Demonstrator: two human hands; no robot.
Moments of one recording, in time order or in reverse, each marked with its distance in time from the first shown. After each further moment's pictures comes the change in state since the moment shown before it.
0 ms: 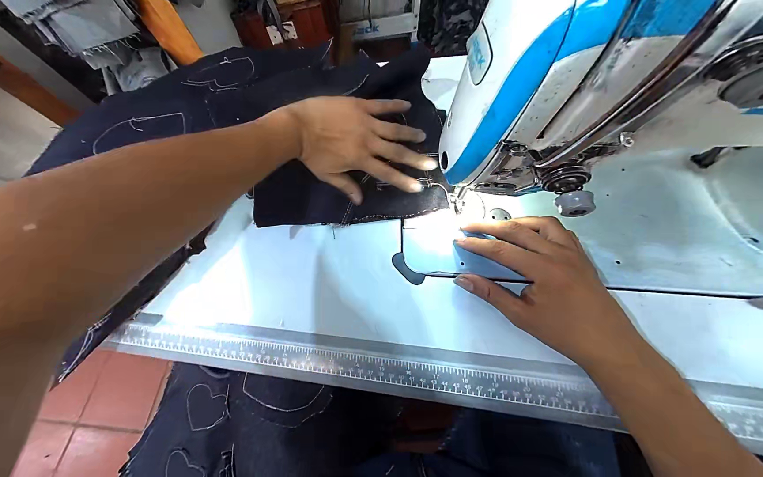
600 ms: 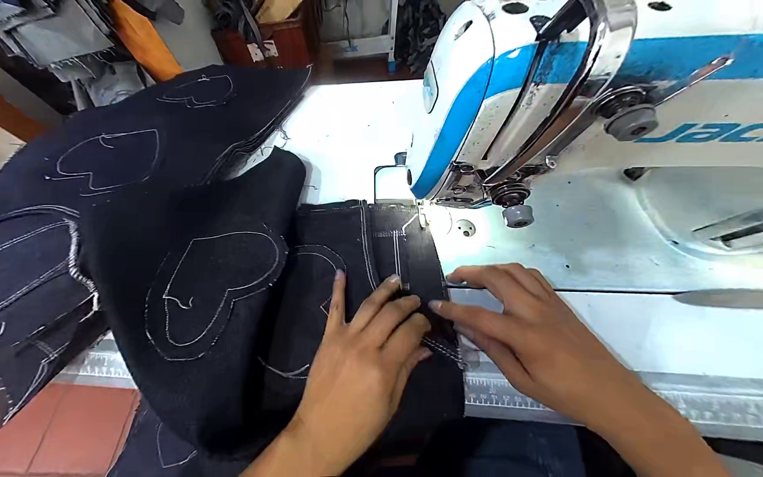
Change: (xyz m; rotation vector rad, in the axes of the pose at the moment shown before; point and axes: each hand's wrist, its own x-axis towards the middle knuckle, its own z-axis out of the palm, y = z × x) left_hand 0.108 0.264 0.033 -0.242 0.633 -1.119; right_hand -0.034 -0.005 -0.021 0.014 -0.123 -0.171
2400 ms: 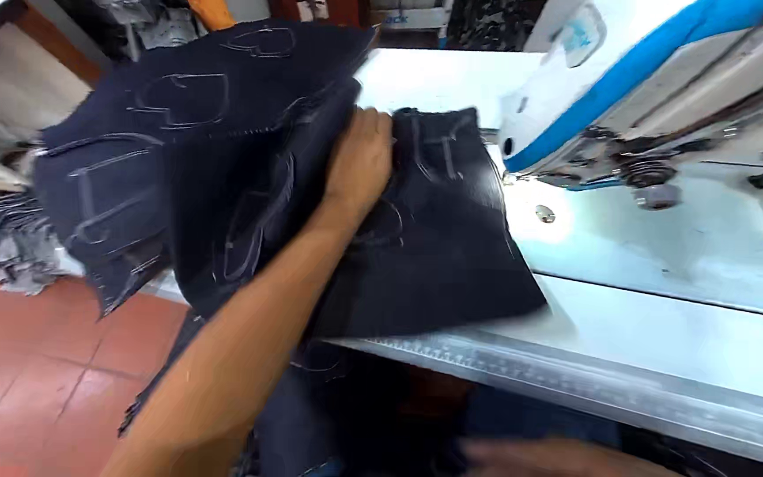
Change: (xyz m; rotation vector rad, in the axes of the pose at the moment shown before) left_hand 0.116 -0.129 -0.026 0.383 0.040 -0.328; right_hand -0.068 -0.060 0.006 1.625 -0.750 0.230
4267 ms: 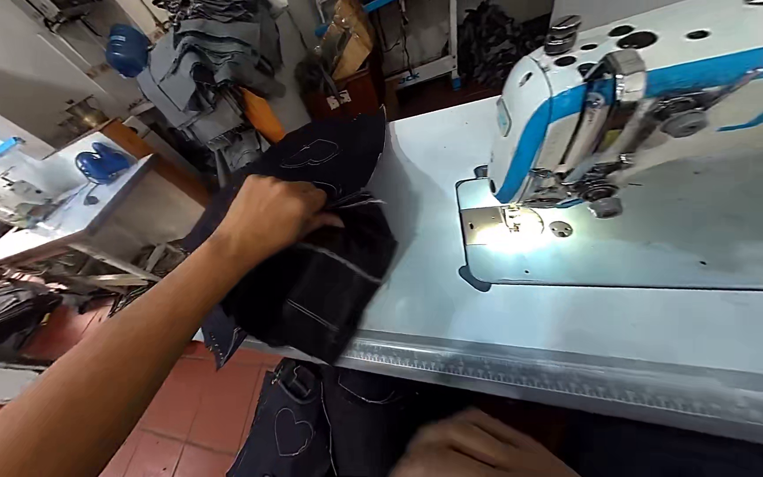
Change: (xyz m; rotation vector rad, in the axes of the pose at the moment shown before) left_hand -0.005 -0.089 -0.179 0.334 -0.081 0.693; right_hand 0.102 -0.061 0.088 -1.043 0.270 -0.542
